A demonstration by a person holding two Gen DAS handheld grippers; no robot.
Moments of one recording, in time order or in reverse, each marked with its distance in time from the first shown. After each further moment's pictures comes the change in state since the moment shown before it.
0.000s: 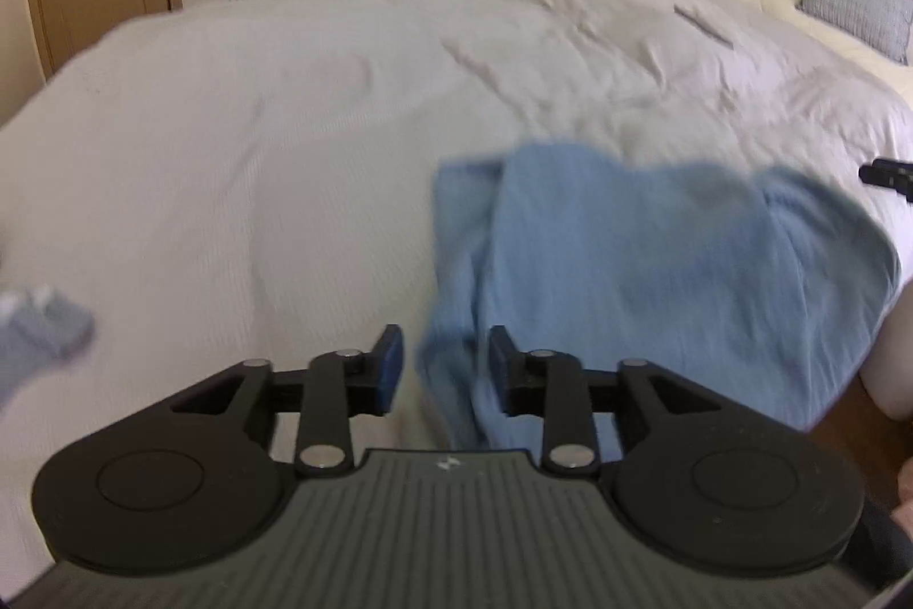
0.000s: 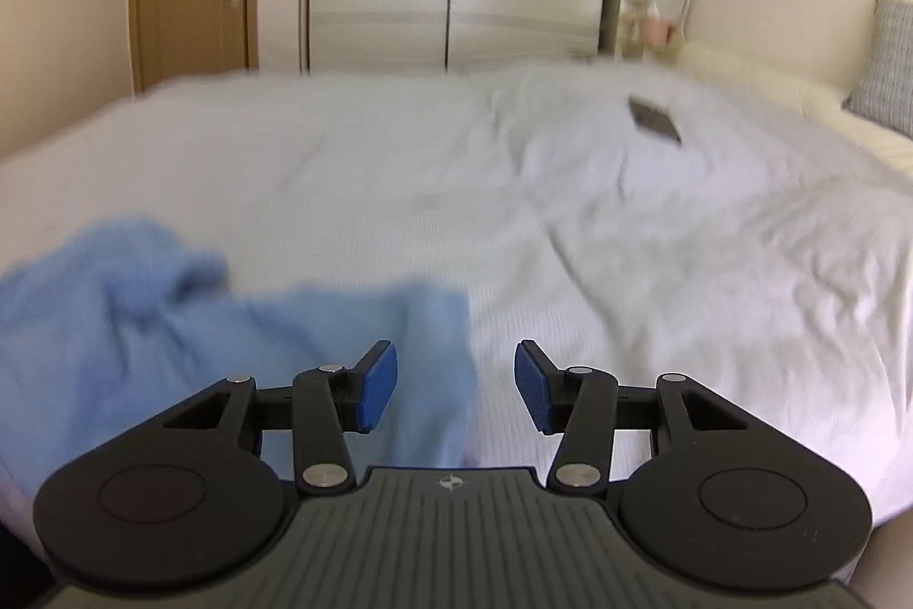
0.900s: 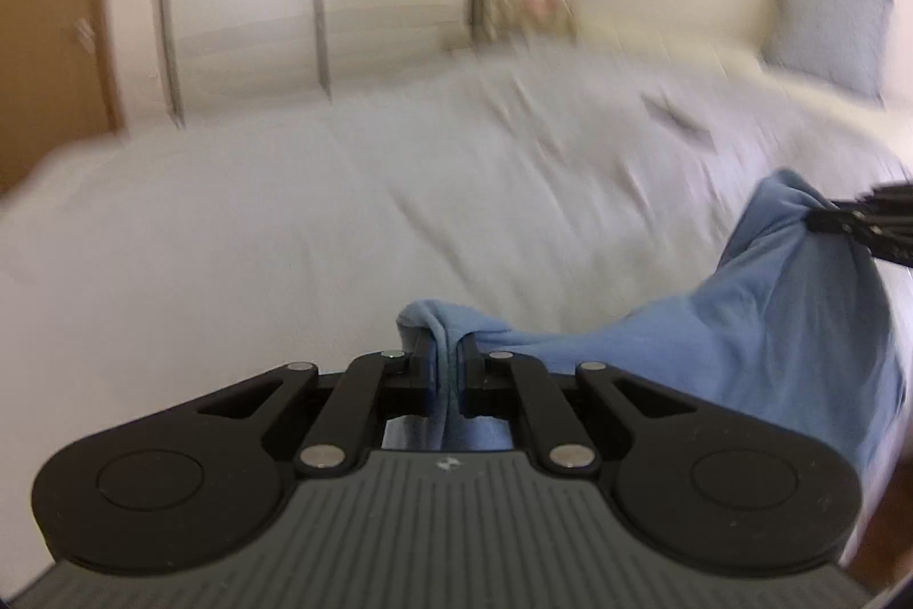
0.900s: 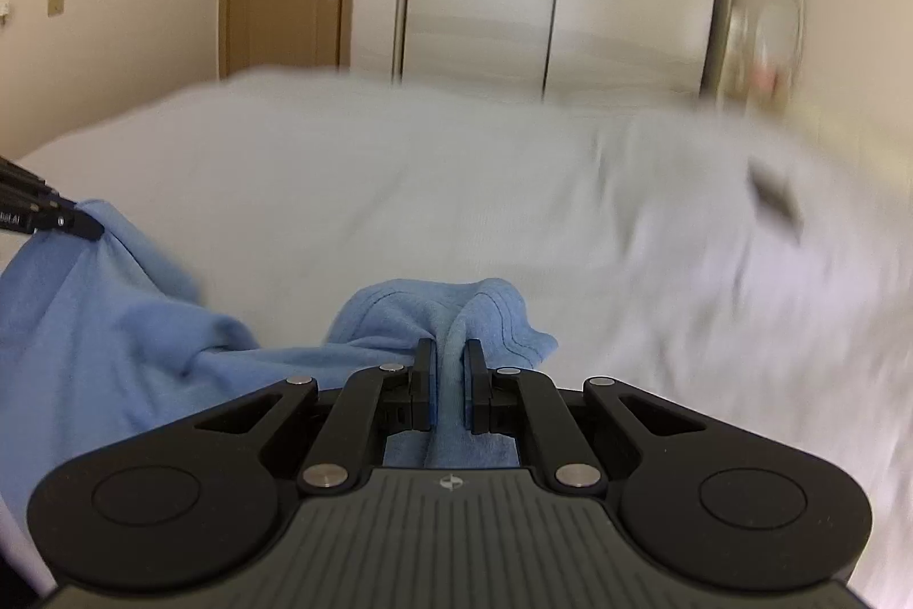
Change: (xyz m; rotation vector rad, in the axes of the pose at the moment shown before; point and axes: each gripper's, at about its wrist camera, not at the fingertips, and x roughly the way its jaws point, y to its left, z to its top) left arm 0.050 0.000 0.163 0.097 -0.257 -0.045; right arm 0.073 0.023 0.087 -0.180 -0.072 0.120
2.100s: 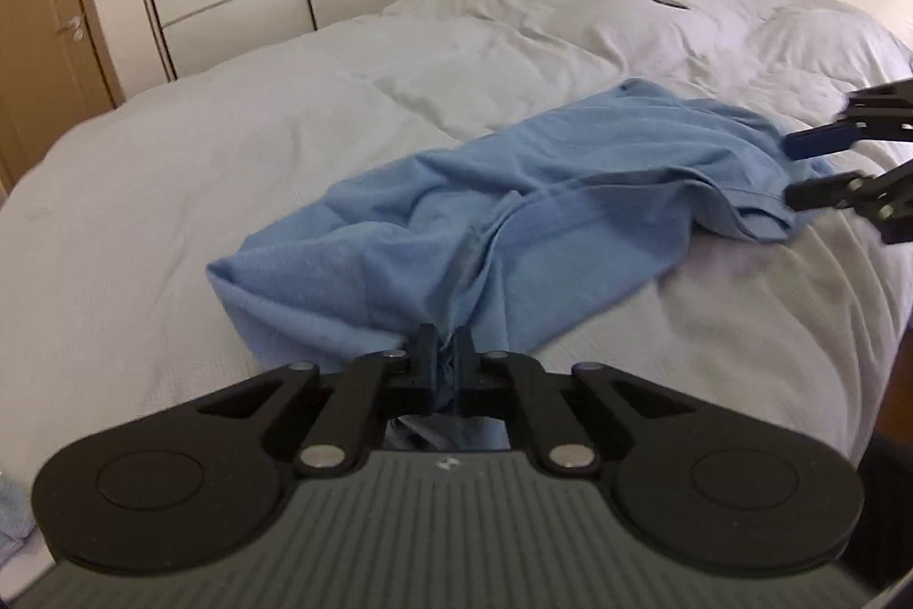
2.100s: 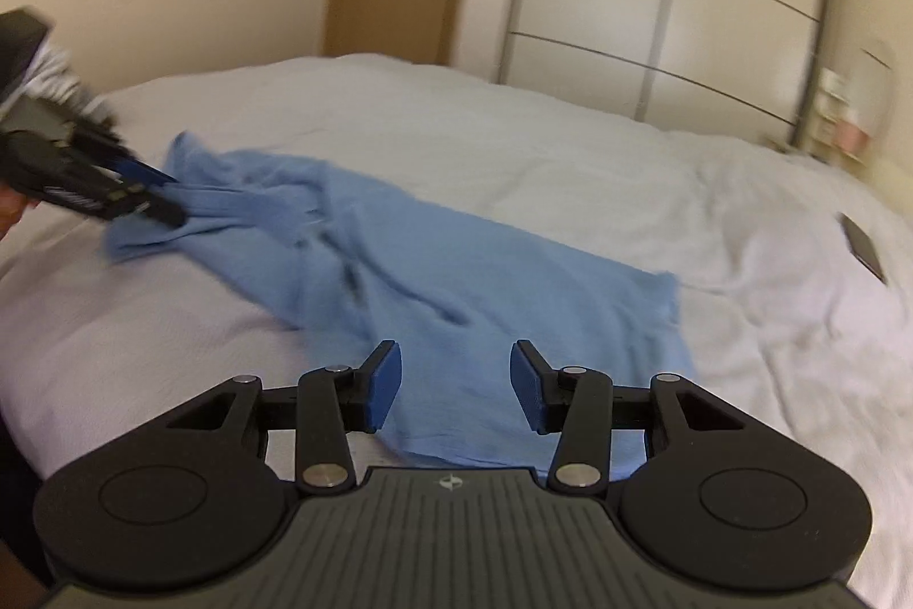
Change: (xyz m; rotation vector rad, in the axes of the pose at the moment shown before) left arm -0.017 -0.046 -0.143 0.143 0.210 -0.008; right arm 0.003 0.090 -0.069 -0.169 0.063 0.202
